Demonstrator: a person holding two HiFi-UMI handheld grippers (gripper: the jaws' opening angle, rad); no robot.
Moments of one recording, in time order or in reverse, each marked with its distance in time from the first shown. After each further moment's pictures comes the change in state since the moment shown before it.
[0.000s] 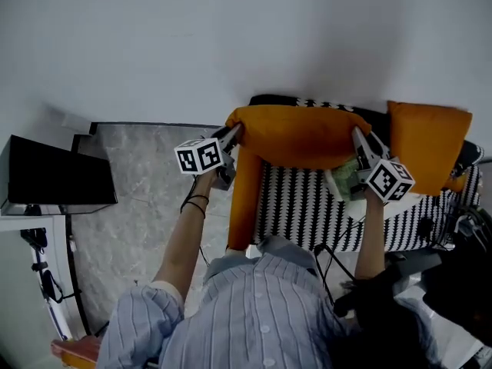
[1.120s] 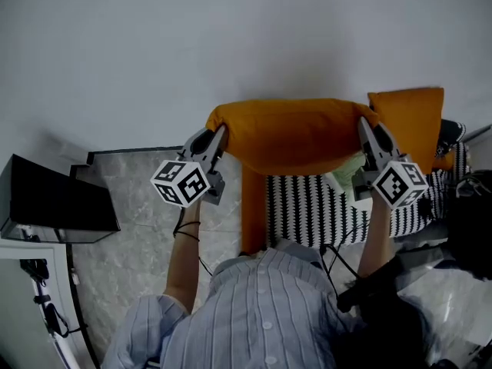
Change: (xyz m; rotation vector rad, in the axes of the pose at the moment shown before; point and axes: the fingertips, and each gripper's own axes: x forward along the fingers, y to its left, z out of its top) left arm -0.174 -0.104 0.083 0.302 -0.288 -0.148; right arm -0.112 0.162 0.068 -0.180 -0.242 -0.009
